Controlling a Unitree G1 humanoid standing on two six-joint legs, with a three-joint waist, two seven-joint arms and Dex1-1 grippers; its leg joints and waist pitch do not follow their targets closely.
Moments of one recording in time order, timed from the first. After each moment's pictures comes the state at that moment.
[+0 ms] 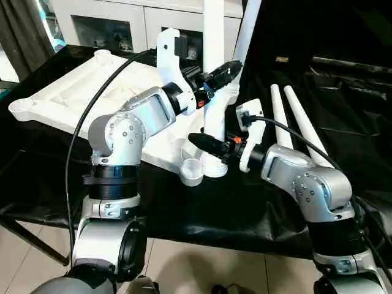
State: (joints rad) left arm -0.86 0.02 0.19 0.12 -0.61 0.89 -0.30; right arm -0.50 -0.17 0.07 -0.05 0.54 0.82 0.51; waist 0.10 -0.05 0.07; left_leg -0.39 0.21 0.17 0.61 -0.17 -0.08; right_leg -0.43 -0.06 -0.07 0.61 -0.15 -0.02
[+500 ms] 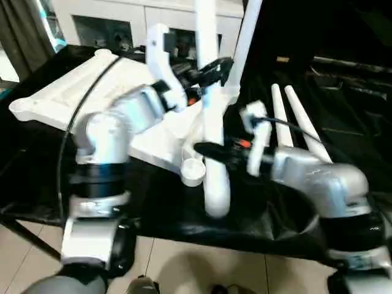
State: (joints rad) left arm -0.86 0.12 0.22 0.11 -0.76 0.99 -0.51; right arm -0.52 -0.29 0.01 -0.04 0.72 1.03 0.68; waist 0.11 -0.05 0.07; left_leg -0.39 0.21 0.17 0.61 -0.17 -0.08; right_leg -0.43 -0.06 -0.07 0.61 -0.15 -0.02
